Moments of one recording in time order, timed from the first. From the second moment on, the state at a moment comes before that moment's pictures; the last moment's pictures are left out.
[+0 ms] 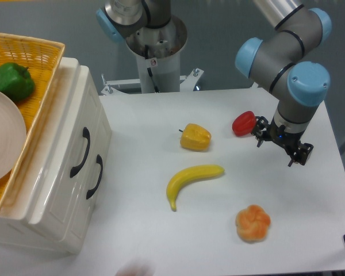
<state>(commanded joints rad) 2.76 -2.00 -1.50 -1.16 1.56 1.41</state>
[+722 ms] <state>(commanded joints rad) 2.74 -1.97 -1.58 -1.11 1.57 1.28</state>
